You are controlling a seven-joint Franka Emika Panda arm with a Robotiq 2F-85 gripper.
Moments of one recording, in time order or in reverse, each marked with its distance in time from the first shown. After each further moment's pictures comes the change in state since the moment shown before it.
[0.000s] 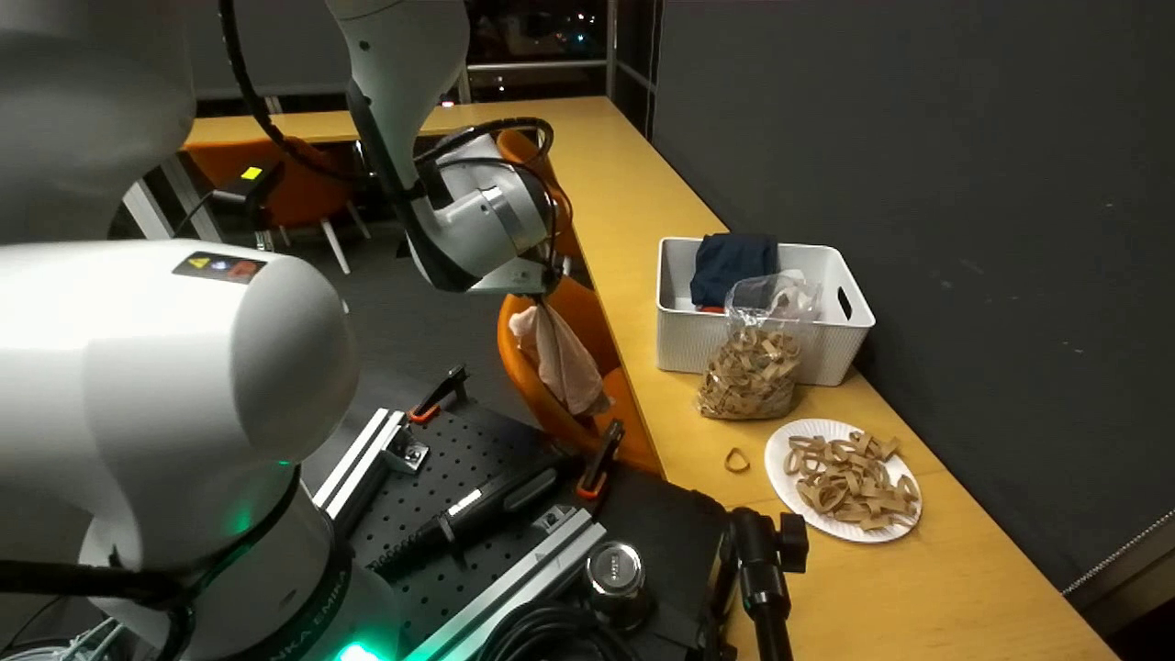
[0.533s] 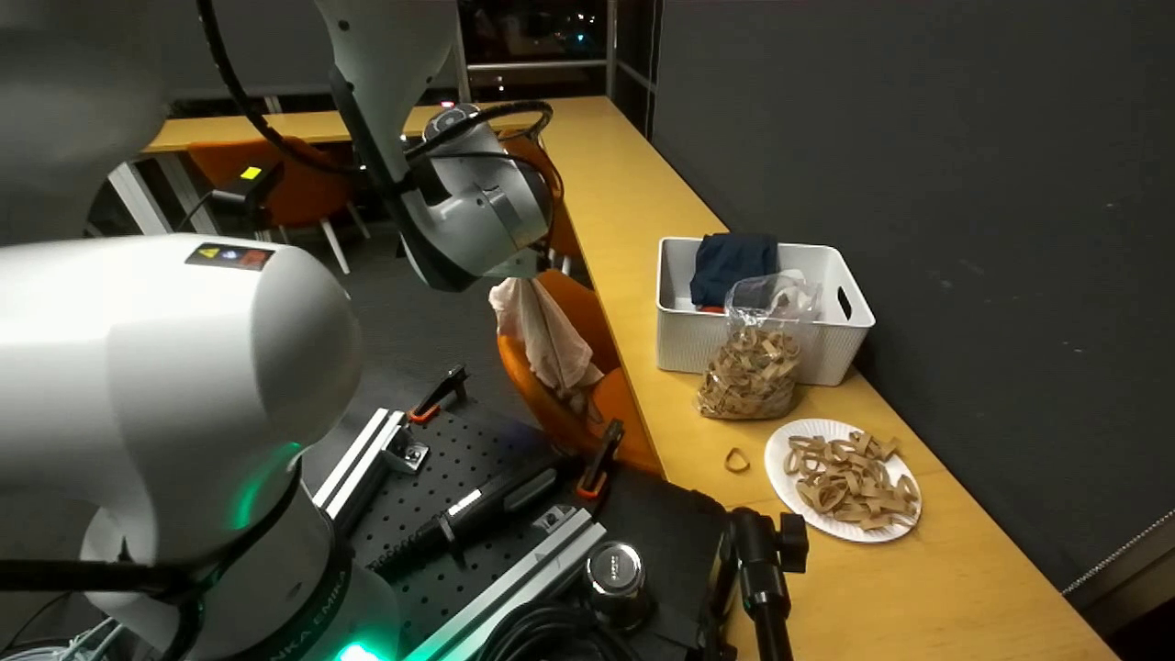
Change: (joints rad) arm 0.079 -0.053 -0.094 -0.078 -0.013 0.282 -0.016
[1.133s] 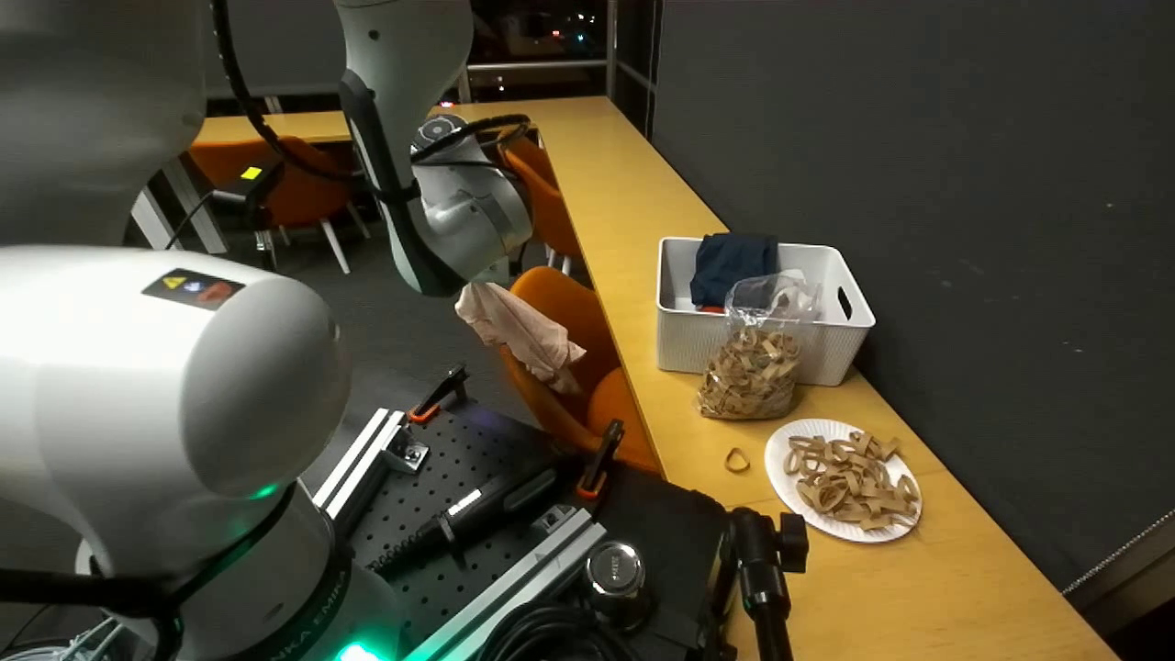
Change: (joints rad) arm -0.259 0.005 0.324 0.043 -0.217 0.004 0.003
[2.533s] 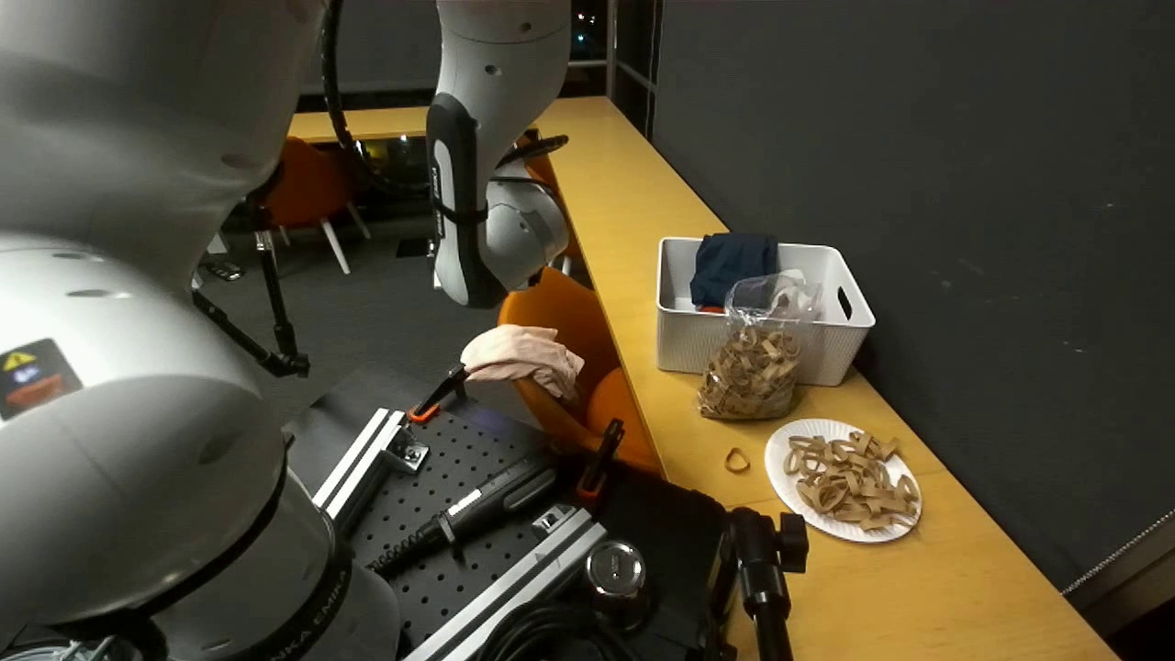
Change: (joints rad) arm -0.539 0.094 0.446 0.074 -0.341 -0.058 0.025
